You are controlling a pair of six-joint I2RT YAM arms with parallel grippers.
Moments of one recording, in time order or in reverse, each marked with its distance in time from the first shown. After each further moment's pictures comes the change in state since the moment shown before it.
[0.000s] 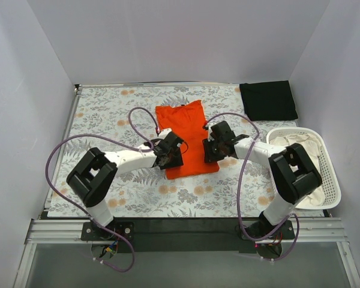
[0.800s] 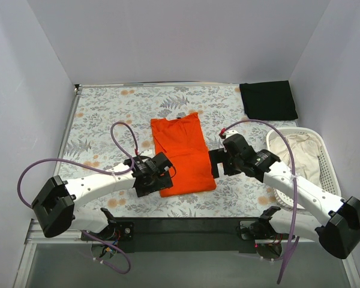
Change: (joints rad) left arm -0.168 -0.430 -0.191 -0.491 -0.041 -0.322; right arm 0.188 -0.579 -0.096 -0.451 0.295 0.185
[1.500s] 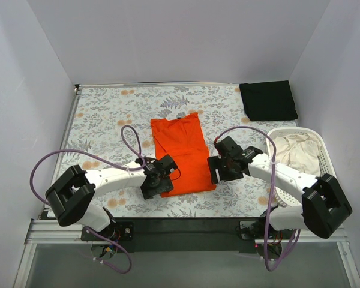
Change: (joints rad) left arm -0.002 0.150 -0.036 0.082 0.020 -0.087; right arm -0.023 0.188 -0.048 0.005 -0.107 0.052
